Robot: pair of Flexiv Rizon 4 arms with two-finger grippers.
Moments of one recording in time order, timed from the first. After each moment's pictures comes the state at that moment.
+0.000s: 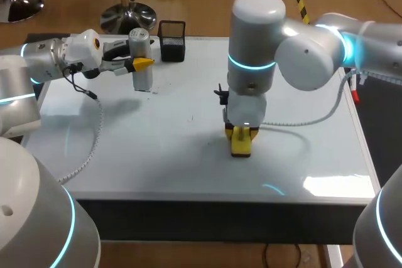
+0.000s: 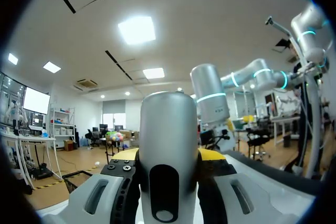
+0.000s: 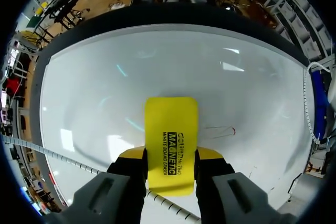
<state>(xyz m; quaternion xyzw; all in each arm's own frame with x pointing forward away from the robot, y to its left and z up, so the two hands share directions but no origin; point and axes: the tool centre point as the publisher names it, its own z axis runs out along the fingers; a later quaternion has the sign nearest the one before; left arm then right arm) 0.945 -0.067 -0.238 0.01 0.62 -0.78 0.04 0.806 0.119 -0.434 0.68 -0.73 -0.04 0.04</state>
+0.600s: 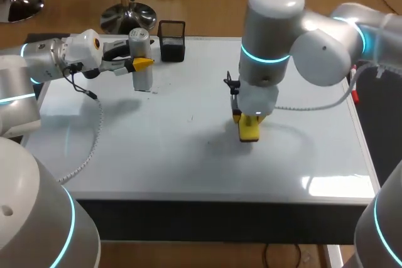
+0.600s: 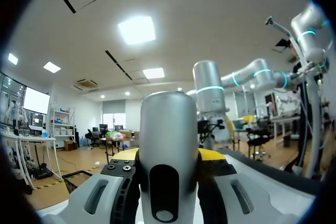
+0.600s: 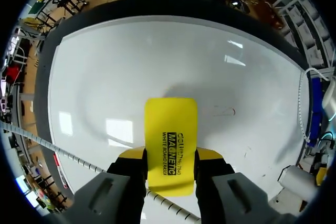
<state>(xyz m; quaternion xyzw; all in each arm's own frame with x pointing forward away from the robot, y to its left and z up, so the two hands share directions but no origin) 0.945 -0.067 -0.238 0.01 0.62 -0.78 0.04 0.833 0.101 -0.396 0.71 -0.71 -0.01 -0.01</state>
